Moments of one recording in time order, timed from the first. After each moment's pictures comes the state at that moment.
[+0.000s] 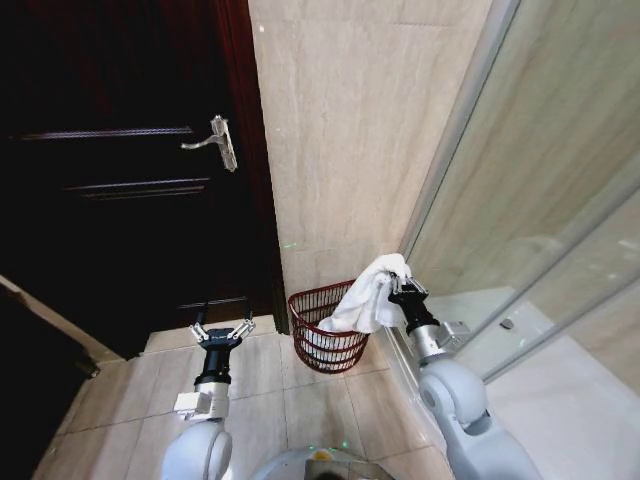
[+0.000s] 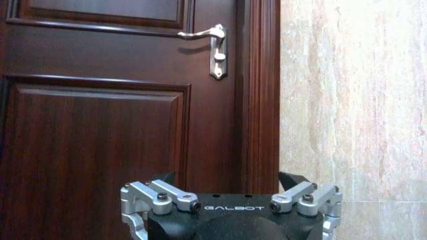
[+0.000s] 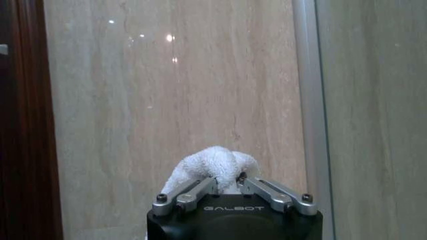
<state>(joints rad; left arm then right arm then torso) 1.75 -1.56 -0.58 -2.23 -0.05 -0.24 -0.06 -1.35 1.25 0.38 2.25 0.34 -0.18 0.21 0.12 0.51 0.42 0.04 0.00</state>
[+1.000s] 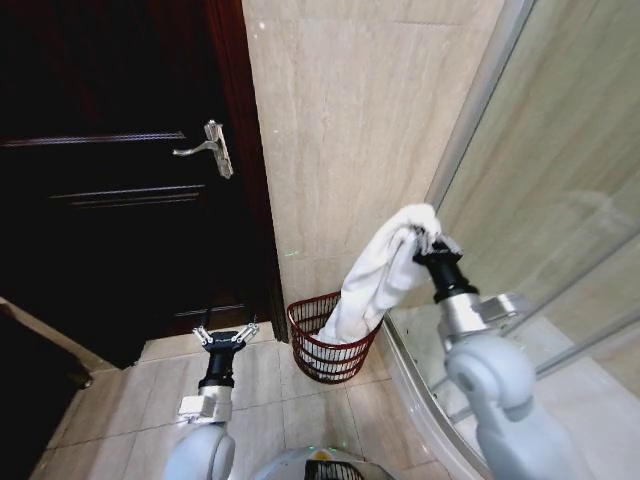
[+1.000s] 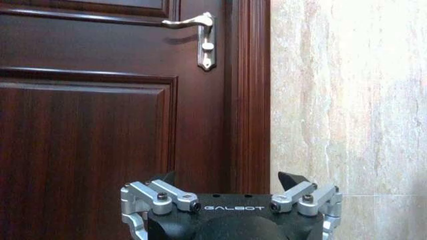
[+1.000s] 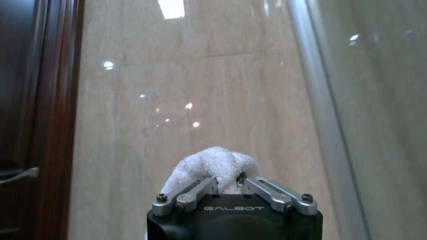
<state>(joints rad) 1.78 -1.58 -0.55 -2.23 0.00 -0.25 -0.05 -1.13 1.08 0.44 2.43 0.60 -0.24 0.27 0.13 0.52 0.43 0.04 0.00</state>
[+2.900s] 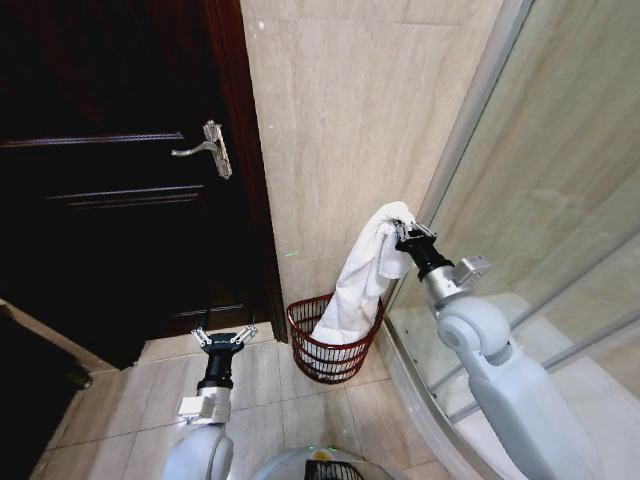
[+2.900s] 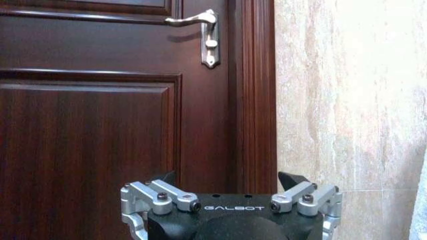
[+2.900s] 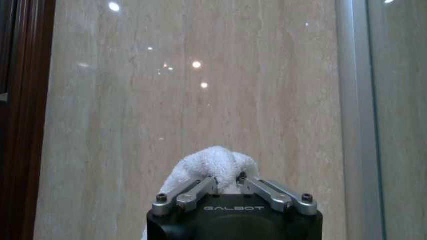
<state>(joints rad) 1.77 -1.56 -0.57 -2.22 -0.02 -0.25 -0.06 -0.94 0.99 0.33 2.21 0.61 -0.30 0.25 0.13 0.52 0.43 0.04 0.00</state>
